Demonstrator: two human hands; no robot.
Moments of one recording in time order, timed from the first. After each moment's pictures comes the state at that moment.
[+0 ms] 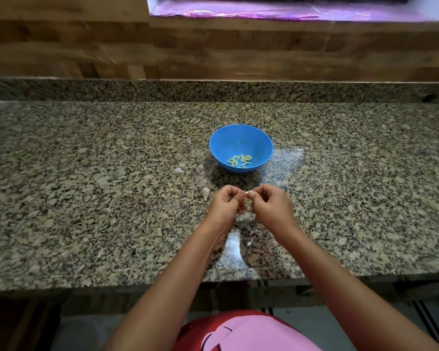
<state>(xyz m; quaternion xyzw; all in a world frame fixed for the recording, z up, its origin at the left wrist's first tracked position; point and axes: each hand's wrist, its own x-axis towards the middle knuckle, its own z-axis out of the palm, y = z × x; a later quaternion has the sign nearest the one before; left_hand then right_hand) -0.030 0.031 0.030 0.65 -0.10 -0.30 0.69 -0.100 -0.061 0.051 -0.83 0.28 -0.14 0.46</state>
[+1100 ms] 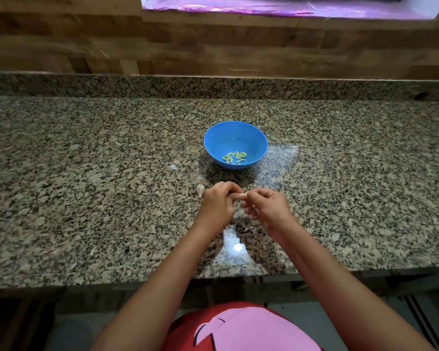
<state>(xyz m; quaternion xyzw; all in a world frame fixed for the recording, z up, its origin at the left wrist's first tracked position) -0.033 0.044 0.044 0.84 -0.32 -0.03 0.43 -0.105 -0.064 0.054 -0.62 0.30 -0.08 0.72</state>
